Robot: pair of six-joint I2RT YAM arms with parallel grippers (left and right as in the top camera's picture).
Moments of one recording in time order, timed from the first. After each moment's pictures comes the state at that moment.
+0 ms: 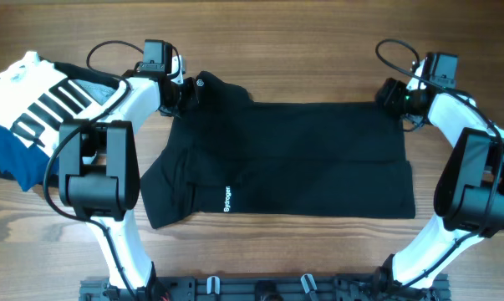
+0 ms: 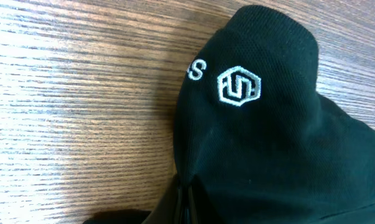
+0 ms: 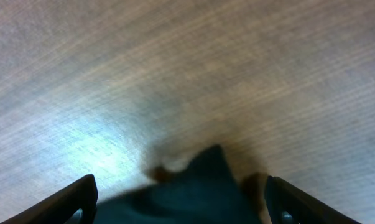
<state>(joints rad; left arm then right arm) -0.09 2.10 1.39 -0.50 0.28 -0.34 -0.23 1.98 1.21 -0.34 -0.14 0.26</state>
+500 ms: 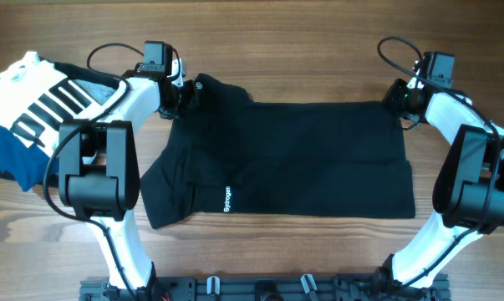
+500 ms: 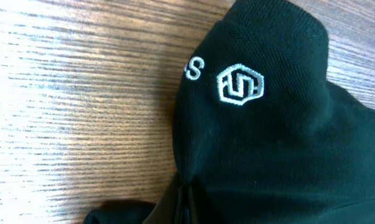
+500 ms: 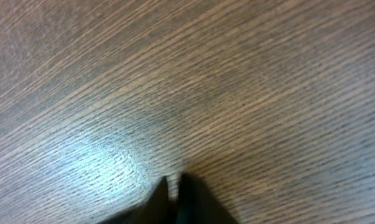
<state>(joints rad) -0.09 2.10 1.39 -0.54 0.28 -0.34 -0.22 2.00 1.22 -0.31 -0.10 0.34</state>
